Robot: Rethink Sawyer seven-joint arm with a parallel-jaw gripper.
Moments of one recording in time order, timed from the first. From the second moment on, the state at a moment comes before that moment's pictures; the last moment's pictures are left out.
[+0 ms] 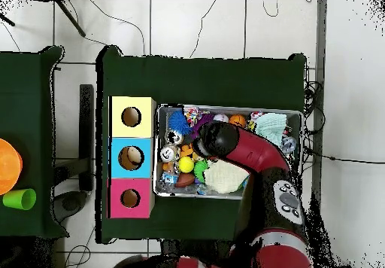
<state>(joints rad) -0.25 -0.47 -0.12 1.56 0.14 0.53 2.17</state>
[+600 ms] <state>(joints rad) -0.07 -0.47 -0.21 1.54 0.24 0.56 2.19</state>
